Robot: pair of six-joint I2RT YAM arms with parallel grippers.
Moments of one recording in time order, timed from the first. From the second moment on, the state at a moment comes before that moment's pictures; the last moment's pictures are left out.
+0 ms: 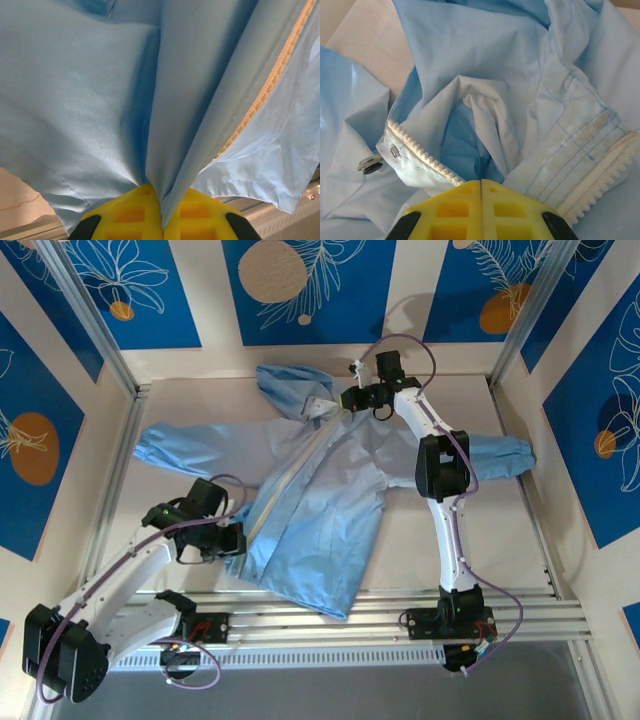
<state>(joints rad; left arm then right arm) -0.44 0.98 0.70 -0.97 0.33 -0.54 0.20 2.52 2.28 -0.60 -0.63 -0.02</state>
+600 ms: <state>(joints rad) -0.44 0.90 0.71 -0.97 0.29 -0.55 0.20 2.51 2.36 -0.74 -0.53 -0.06</state>
